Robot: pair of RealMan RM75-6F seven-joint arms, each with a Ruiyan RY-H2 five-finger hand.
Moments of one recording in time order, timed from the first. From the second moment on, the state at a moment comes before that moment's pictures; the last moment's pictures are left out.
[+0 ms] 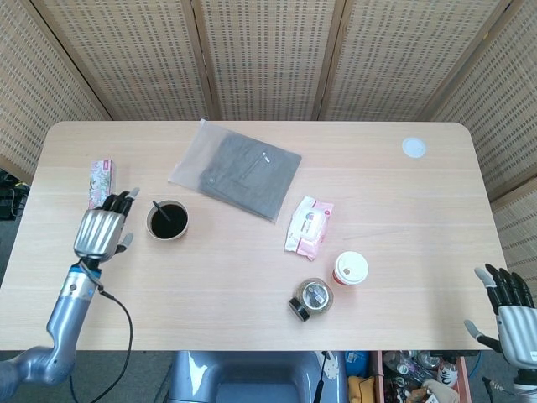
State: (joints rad) left arm -0.47 -1.37 -0.15 -1.54 1.19 1.23 0.52; right arm -0.04 -1.22 0.02 -1.36 -1.58 1.57 0.15
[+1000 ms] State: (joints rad) left arm -0.05 -1.33 0.08 -1.52 1.45 1.60 0.08; right arm -0.01 -1.22 0.01 -1.41 -1.60 1.54 0.06
